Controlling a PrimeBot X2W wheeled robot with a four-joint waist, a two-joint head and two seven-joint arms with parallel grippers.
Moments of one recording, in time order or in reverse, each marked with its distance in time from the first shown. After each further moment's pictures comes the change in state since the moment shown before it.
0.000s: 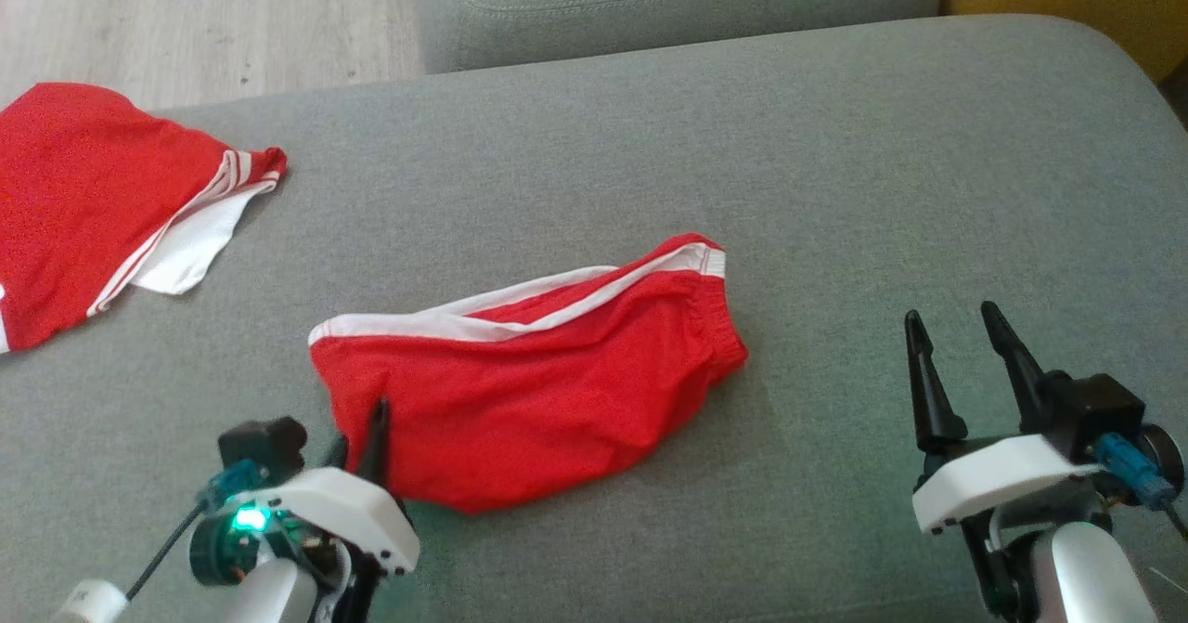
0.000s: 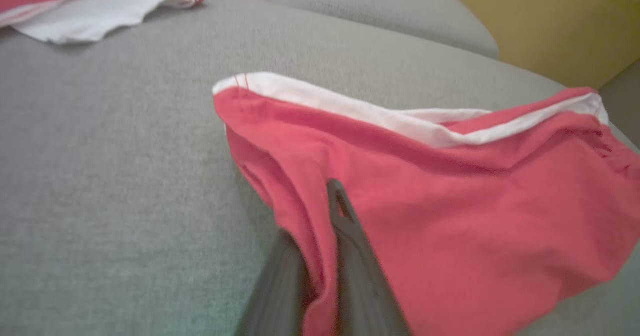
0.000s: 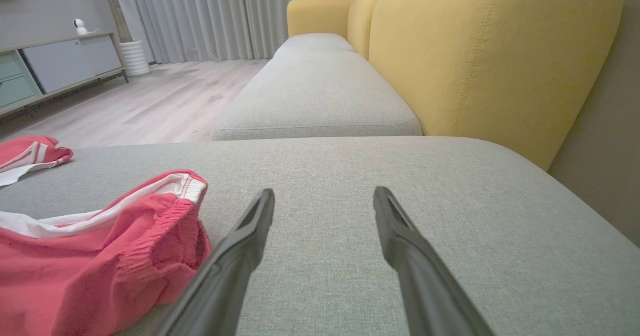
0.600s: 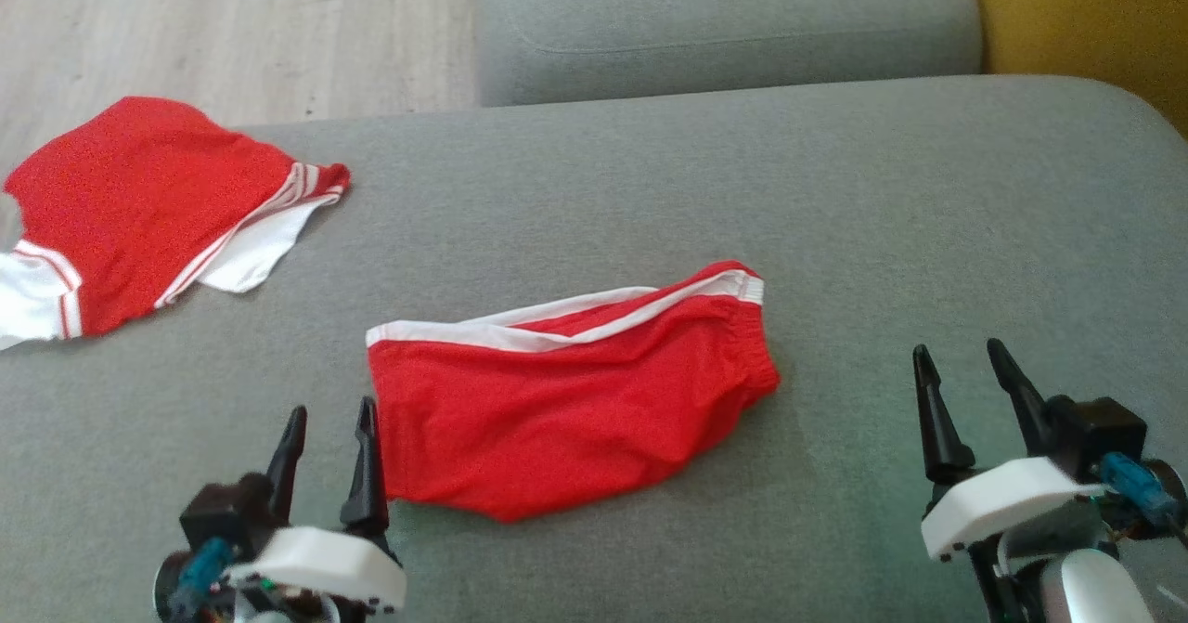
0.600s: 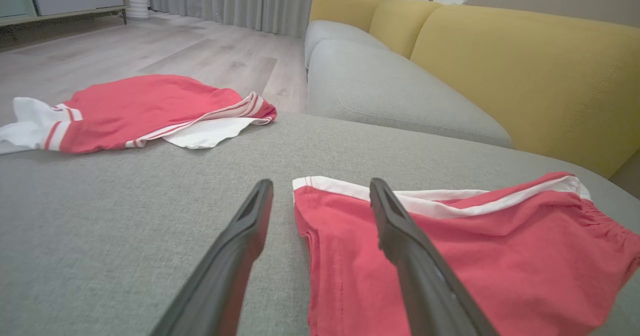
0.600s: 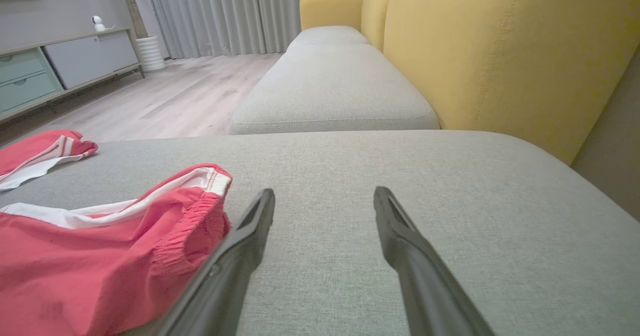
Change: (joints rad) left arm 0.140 0.021 0.029 -0.195 0.087 0.100 -0.213; right arm 0.043 0.000 -0.020 0.008 0.020 0.000 0.041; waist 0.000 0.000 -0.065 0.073
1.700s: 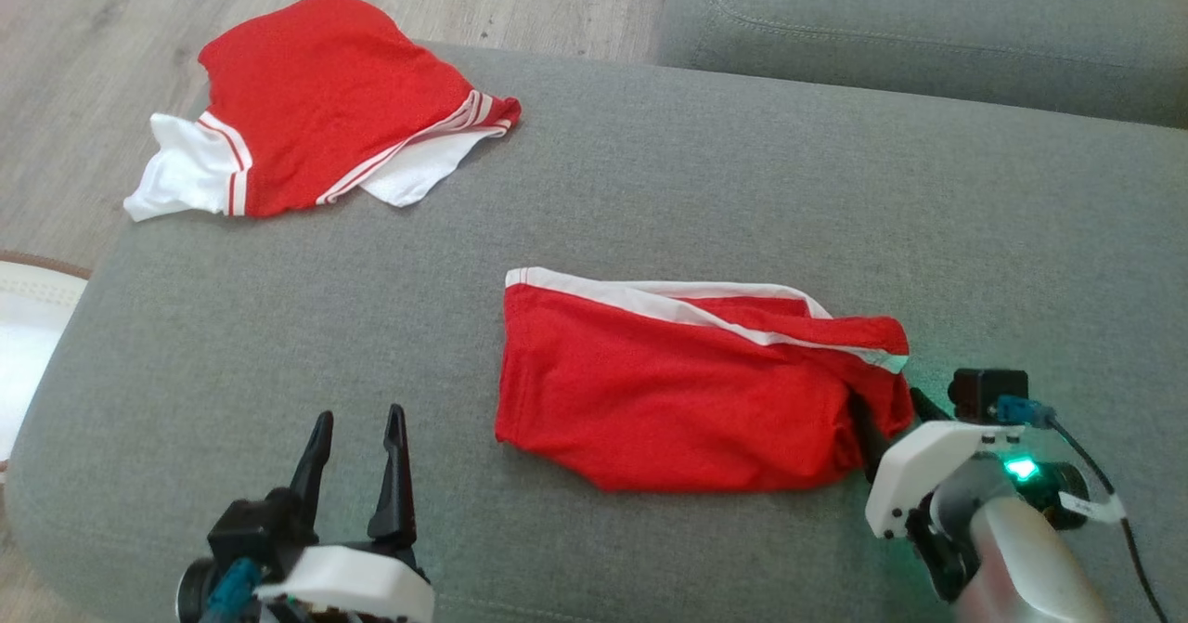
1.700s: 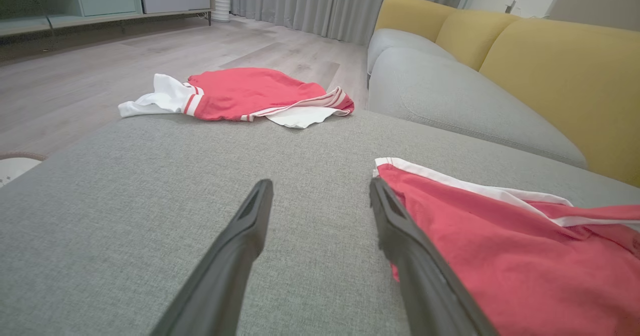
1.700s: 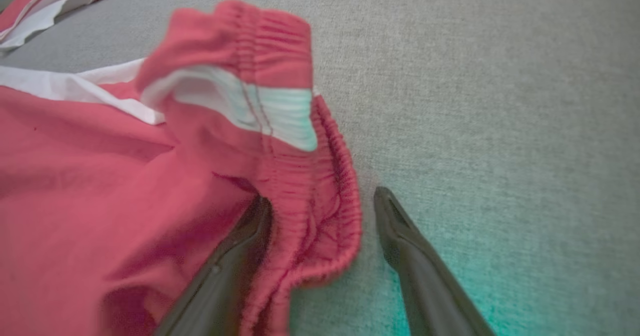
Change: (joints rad) left arm 0.049 -0.002 -0.052 -0.095 0.024 0.050 -0.012; right arm -0.297 0.000 0.046 0.630 0.043 0.000 0.070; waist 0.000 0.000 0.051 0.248
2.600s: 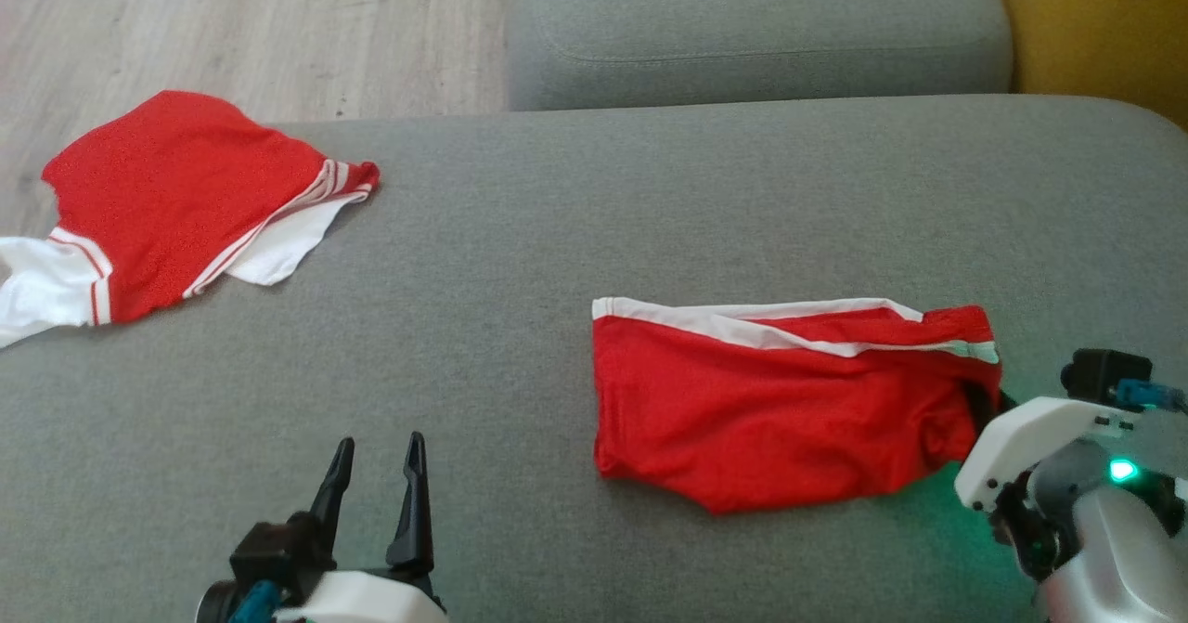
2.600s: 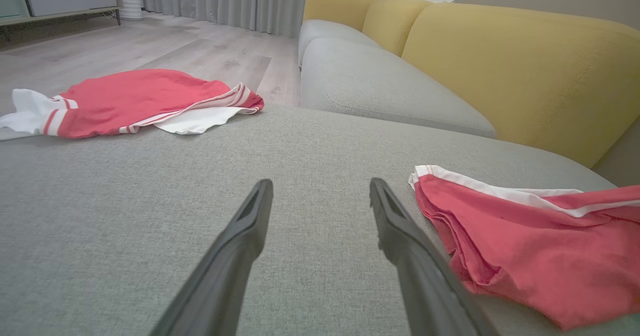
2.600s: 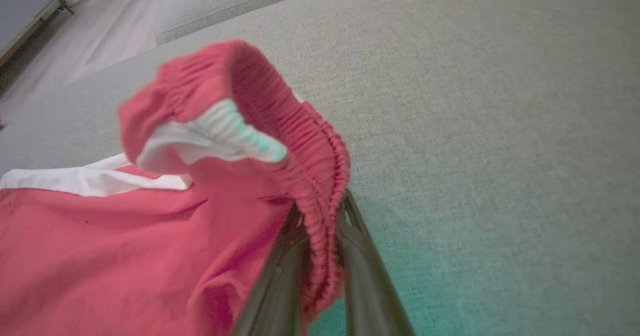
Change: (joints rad) left arm 0.033 -0.003 -0.036 0.003 -0.001 0.009 -0.003; right arm -0.003 -0.094 -0.110 -0.049 0.154 0.000 0.122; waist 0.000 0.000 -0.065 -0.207
